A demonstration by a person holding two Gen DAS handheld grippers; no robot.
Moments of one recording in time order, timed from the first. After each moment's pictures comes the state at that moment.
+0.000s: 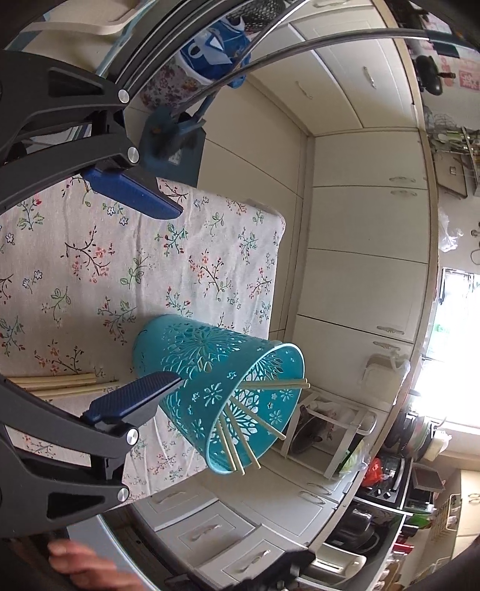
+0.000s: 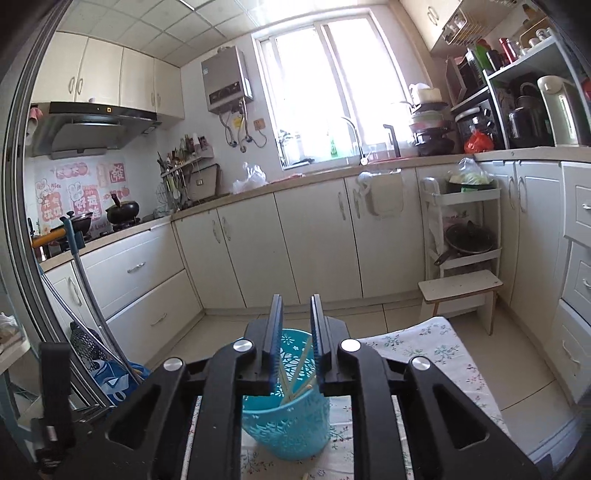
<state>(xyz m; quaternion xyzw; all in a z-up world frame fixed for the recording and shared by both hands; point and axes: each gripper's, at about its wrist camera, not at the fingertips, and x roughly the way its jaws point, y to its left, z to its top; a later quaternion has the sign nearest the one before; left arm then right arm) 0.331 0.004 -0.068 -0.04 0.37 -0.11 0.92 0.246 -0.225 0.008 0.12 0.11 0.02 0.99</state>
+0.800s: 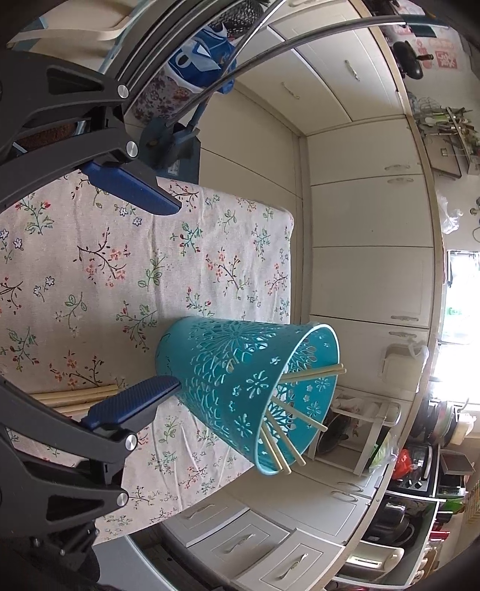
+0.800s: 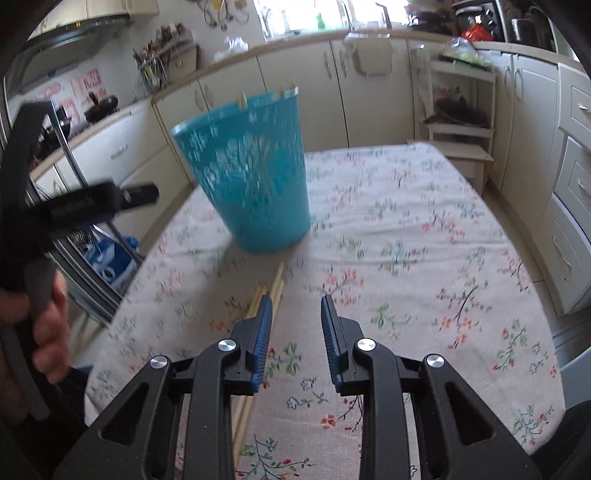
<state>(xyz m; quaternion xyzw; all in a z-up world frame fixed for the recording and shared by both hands) 0.319 -0.014 -0.081 0.02 0.39 -0.12 0.92 0.209 -0.204 -0.148 0.10 0.39 0.03 0.92</state>
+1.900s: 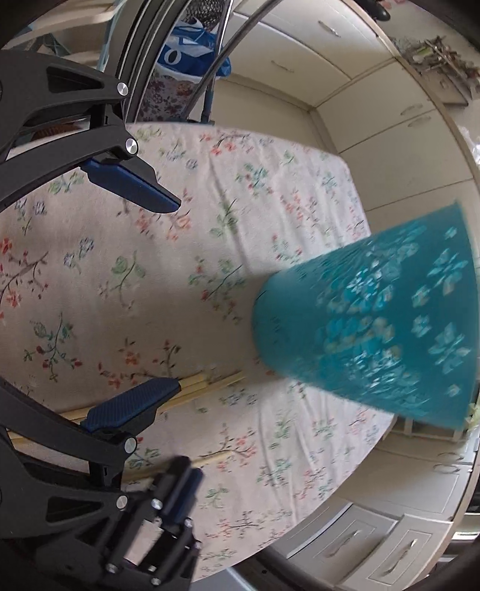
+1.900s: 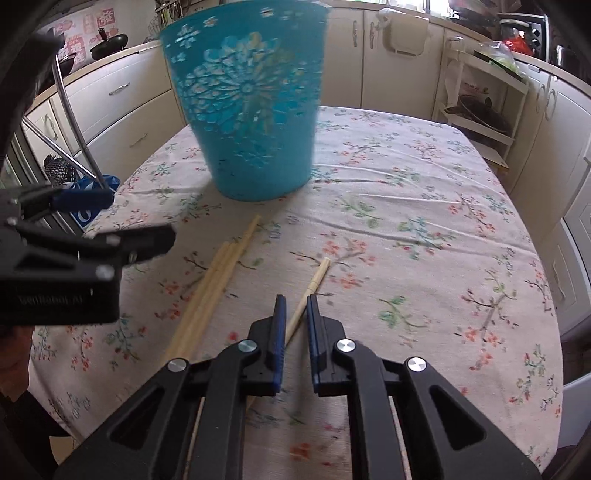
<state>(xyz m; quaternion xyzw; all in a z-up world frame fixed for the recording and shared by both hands) 0.309 -0.067 -0.157 0.14 0.48 -0.15 0.85 0.233 -0.207 -0.186 0.02 0.42 0.03 0.90</state>
